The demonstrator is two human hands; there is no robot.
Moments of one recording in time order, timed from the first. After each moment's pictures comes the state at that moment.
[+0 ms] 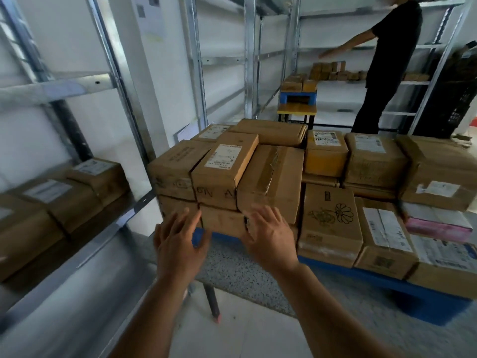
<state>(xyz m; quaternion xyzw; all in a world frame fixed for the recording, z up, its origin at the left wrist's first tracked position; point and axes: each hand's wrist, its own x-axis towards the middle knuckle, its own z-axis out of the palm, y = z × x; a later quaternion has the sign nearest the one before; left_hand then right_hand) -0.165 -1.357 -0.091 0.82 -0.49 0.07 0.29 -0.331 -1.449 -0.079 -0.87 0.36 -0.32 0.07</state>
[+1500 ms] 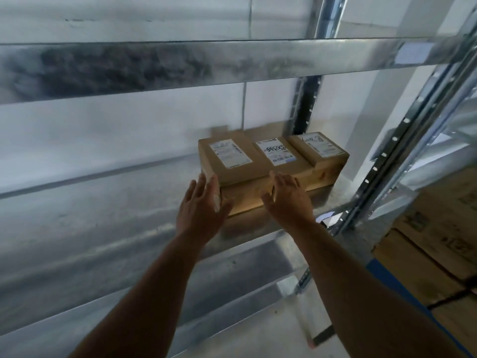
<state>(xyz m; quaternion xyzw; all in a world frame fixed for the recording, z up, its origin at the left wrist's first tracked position) 0.166 -1.141 -0.110 0.95 -0.15 0.10 0.25 0.125 -1.332 -0.089 -0.97 0.09 -0.16 0.16</state>
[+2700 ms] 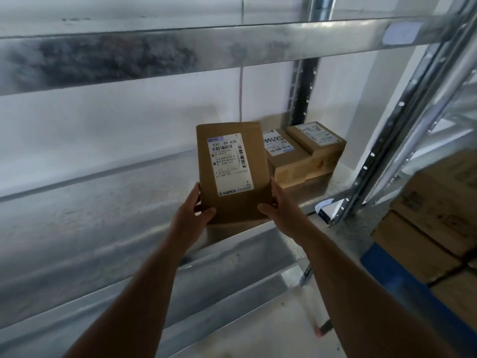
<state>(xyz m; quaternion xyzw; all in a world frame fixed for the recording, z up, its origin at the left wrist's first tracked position) 0.133 -1.111 -0.106 0.81 -0.14 -0.09 0.56 0.081 -1.318 -0.097 -0.81 0.04 -0.02 0.58</state>
